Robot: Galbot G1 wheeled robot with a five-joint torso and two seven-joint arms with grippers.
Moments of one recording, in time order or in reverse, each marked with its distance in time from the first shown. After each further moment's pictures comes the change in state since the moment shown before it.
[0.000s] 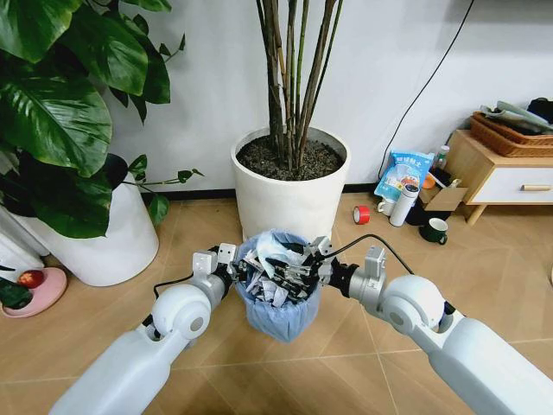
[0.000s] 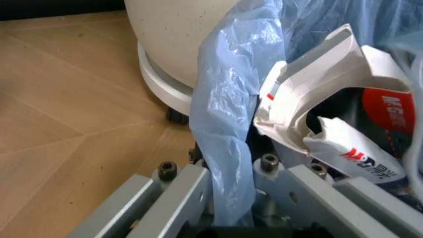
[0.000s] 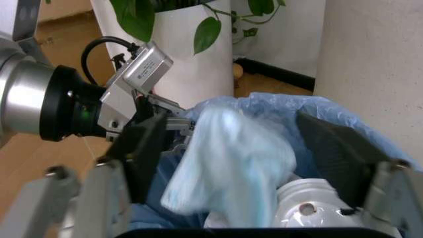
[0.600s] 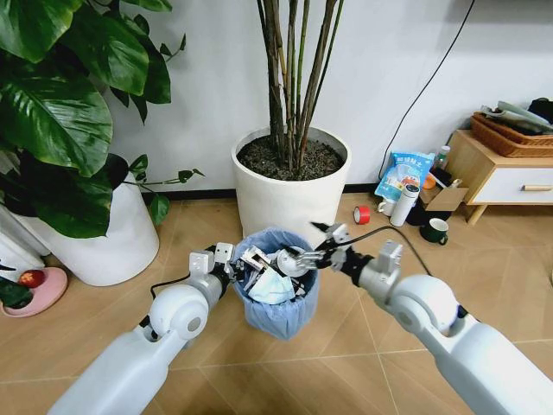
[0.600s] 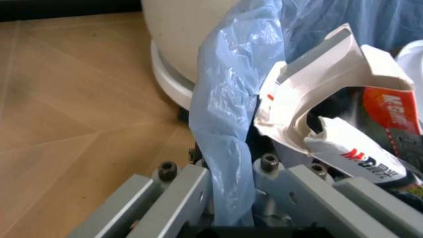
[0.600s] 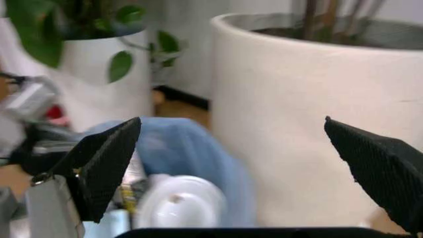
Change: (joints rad) left arm 0.053 0.005 -0.061 -0.023 0.020 -0.002 0.000; right arm -0.208 0.029 0.233 0.128 -0.151 0.058 0.189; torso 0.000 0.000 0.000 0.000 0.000
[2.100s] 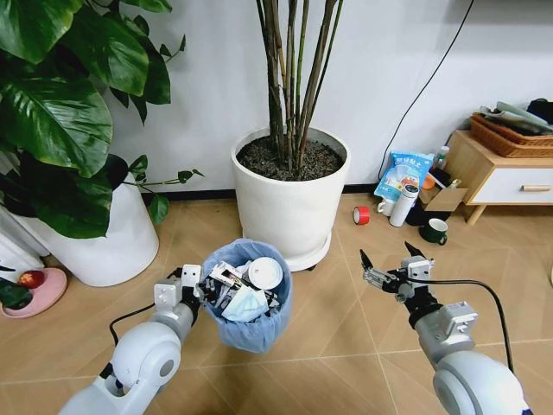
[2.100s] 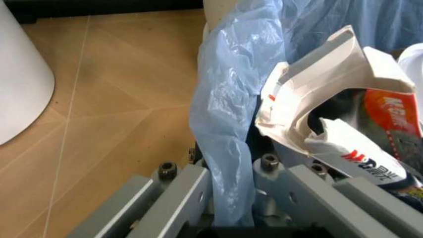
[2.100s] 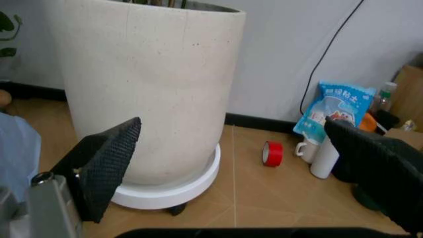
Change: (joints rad) left arm 0.292 -0.018 -0.188 -0.152 0.157 -0.026 0.002; right arm -0.451 0.300 0.301 0.154 -0.341 0.066 0.180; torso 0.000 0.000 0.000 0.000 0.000
